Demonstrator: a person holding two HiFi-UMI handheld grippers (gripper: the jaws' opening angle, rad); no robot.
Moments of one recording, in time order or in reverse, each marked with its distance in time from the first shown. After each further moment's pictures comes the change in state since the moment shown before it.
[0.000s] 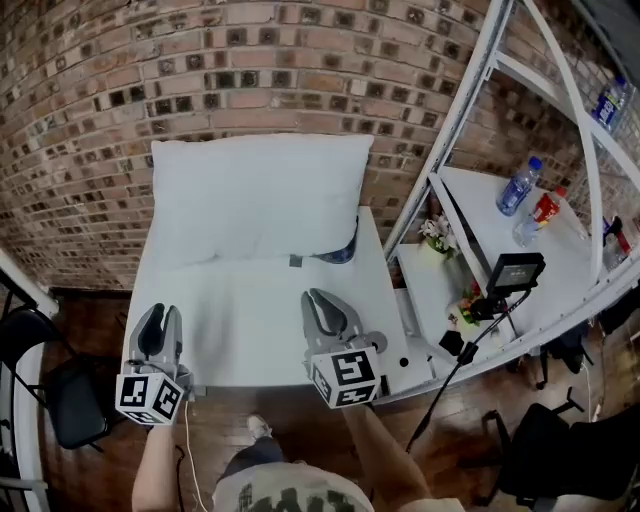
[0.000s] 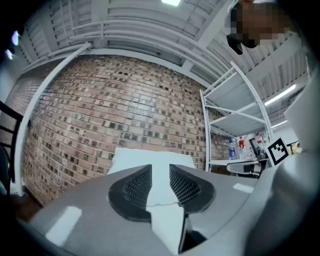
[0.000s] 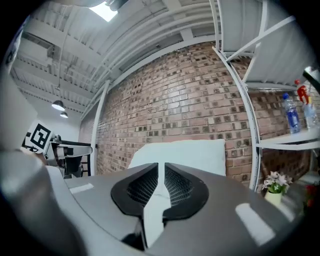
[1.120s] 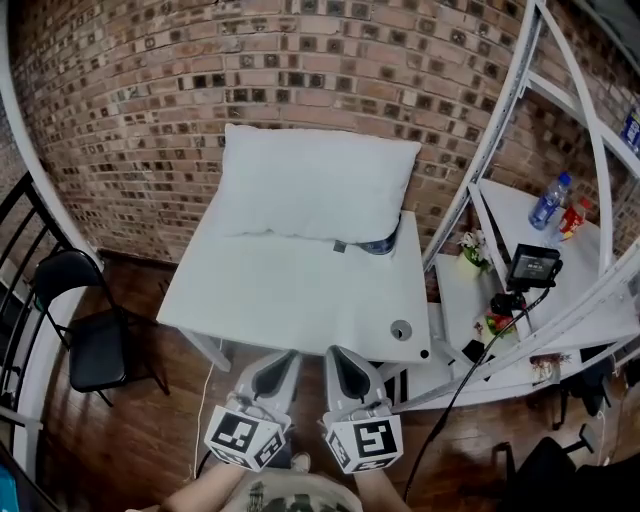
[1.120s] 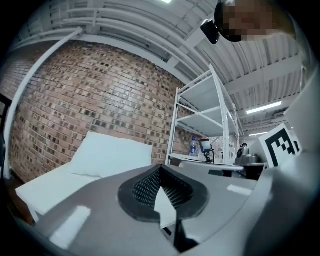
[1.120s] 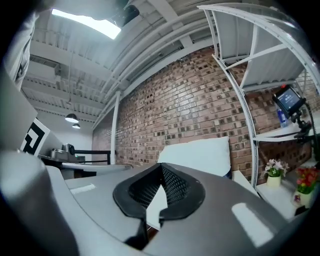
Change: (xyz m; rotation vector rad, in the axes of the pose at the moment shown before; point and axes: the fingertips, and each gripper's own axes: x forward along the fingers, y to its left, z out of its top) left arm -0.130 -0.224 -0.036 -0.053 0.100 -0.201; right arm -0.177 0.092 0.005 0.058 -0.012 0.143
